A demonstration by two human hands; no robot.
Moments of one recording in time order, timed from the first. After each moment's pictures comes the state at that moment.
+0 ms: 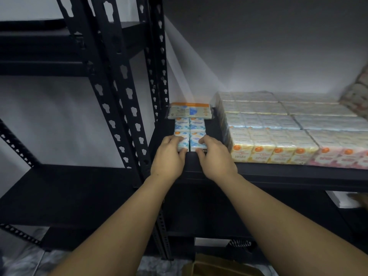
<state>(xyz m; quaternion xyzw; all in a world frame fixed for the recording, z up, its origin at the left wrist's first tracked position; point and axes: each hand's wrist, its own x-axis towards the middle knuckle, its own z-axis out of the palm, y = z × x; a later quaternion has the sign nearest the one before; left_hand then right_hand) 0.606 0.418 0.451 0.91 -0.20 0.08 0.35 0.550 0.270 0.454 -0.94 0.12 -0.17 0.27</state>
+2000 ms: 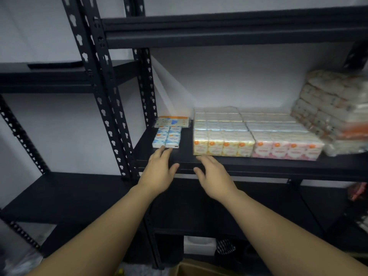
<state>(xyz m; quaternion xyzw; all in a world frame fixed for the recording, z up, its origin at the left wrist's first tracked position) 0.459 0.409 0.482 0.93 -0.23 0.07 0.28 0.379 0.222 0.471 -0.94 0.04 -0.14 0.30</state>
